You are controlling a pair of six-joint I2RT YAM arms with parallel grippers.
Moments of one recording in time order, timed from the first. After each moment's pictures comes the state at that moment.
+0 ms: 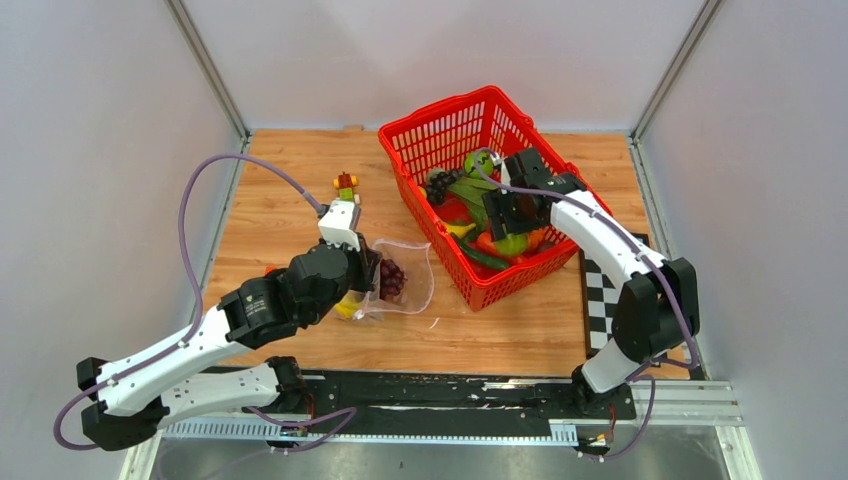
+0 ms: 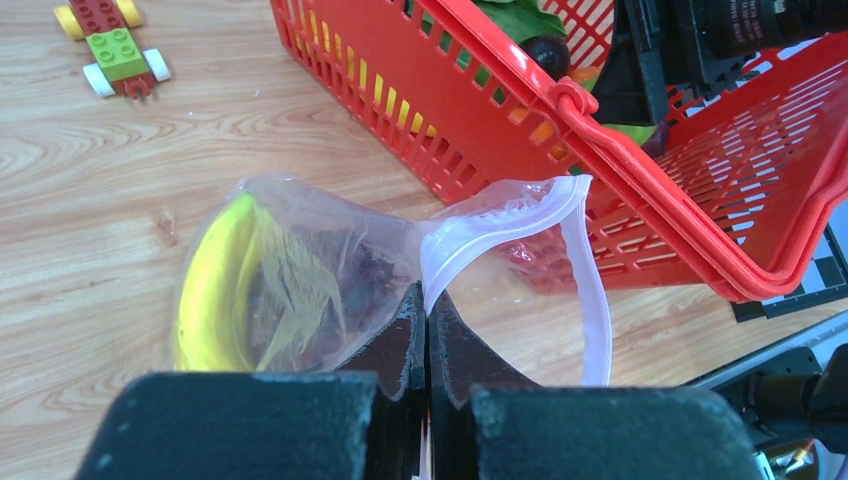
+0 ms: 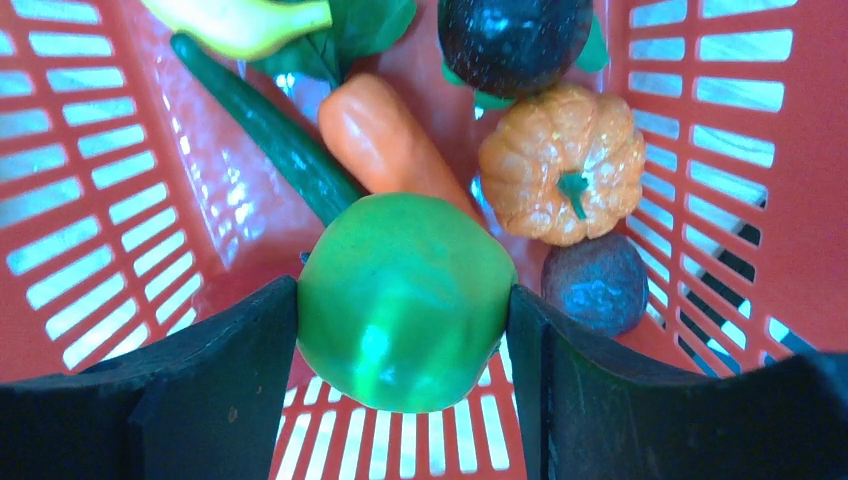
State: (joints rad) left arm -1.09 0.82 0.97 -0.59 -0.58 -0.54; right arm 0.41 1.60 1.37 -0.83 0.02 0.07
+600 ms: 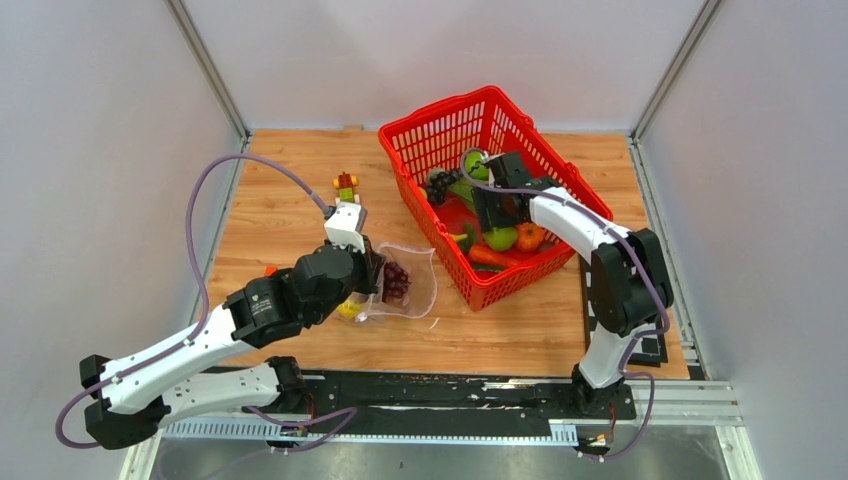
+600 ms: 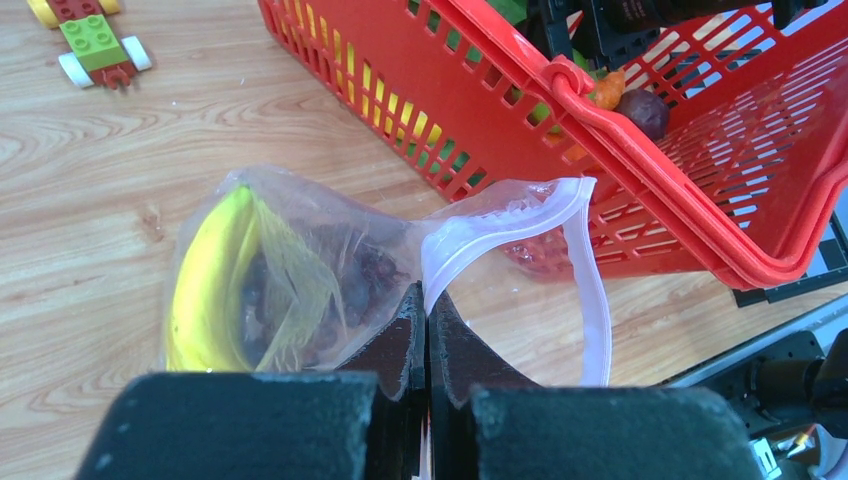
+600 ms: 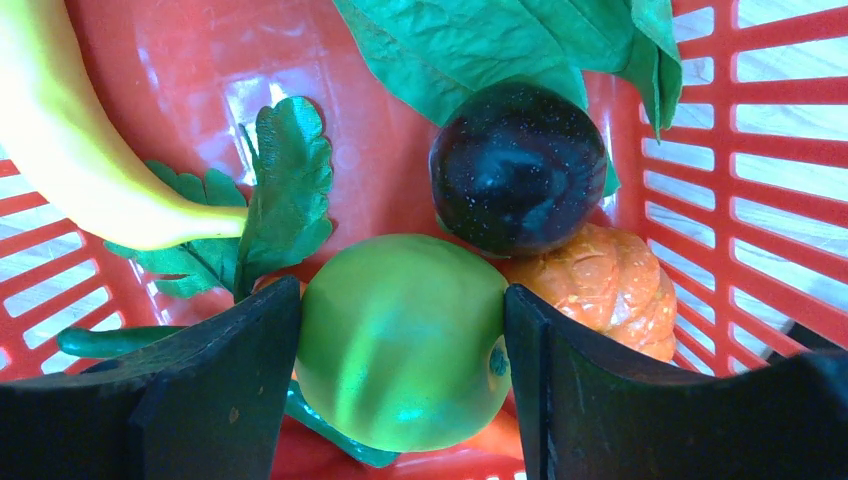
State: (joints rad) left arm -1.09 0.83 0.96 -0.58 -0.55 -0.54; right arm 0.41 1.78 1.34 -0.56 0.09 0.12
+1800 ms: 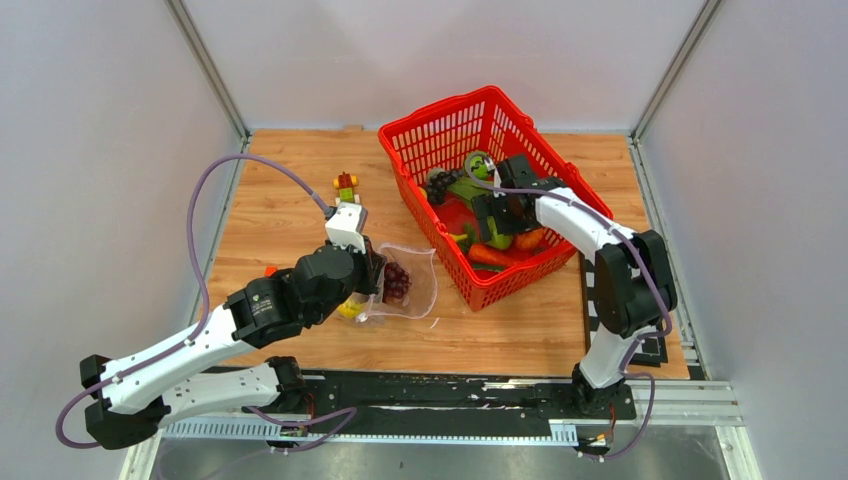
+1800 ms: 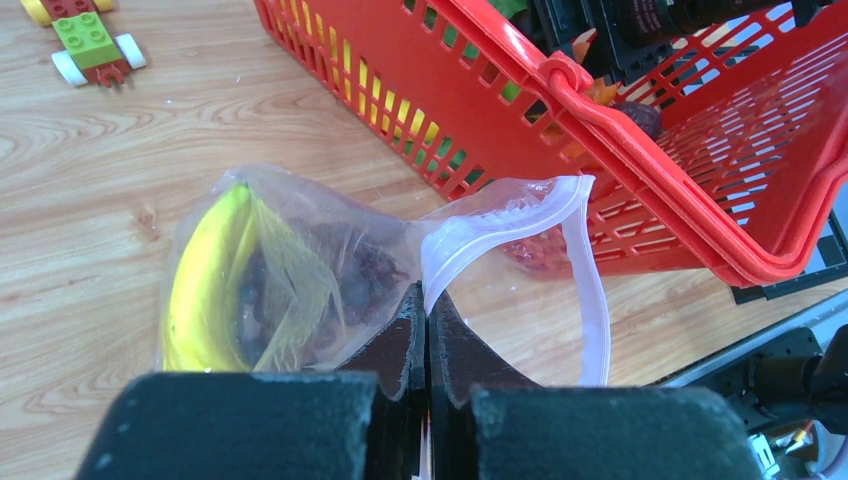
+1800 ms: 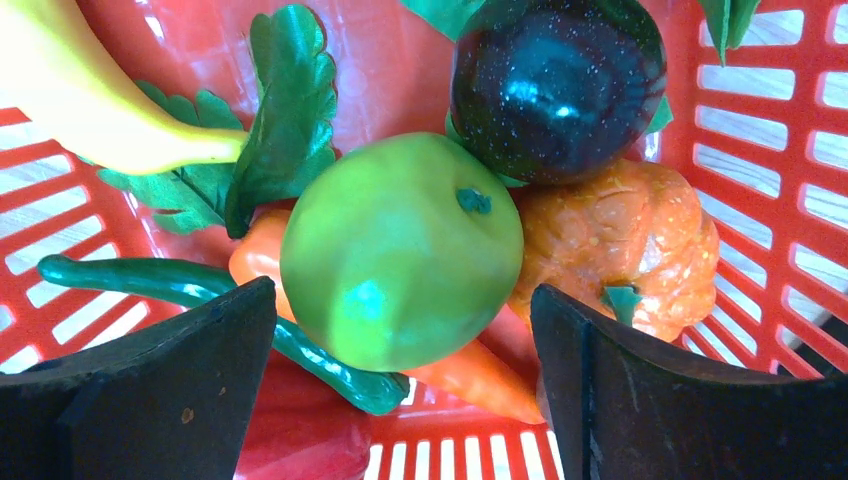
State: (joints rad) left arm -1.09 0.83 0.96 -0.57 -0.55 -0.54; right arm 0.39 1.76 1.32 -0.65 -0.01 0.10
